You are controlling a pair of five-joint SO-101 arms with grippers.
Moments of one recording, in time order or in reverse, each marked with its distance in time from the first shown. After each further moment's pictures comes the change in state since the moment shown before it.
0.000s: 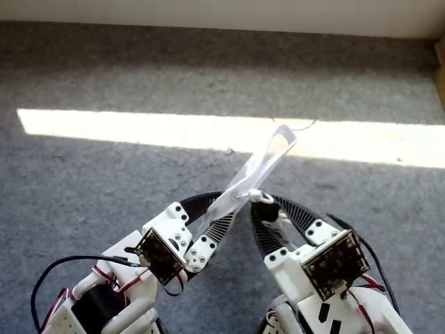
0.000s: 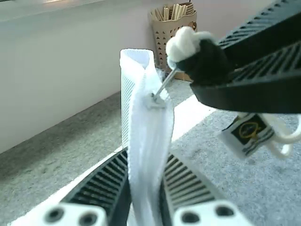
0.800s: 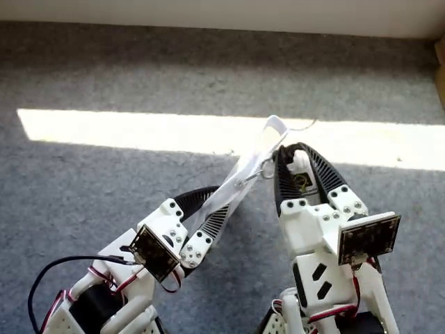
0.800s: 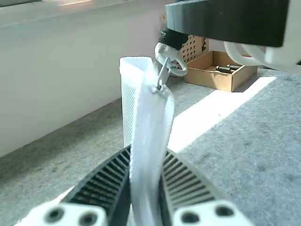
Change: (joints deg) left arm -3.3 0.0 -1.0 0.2 0.3; right arm 15.8 0.0 12.2 -26.5 -8.4
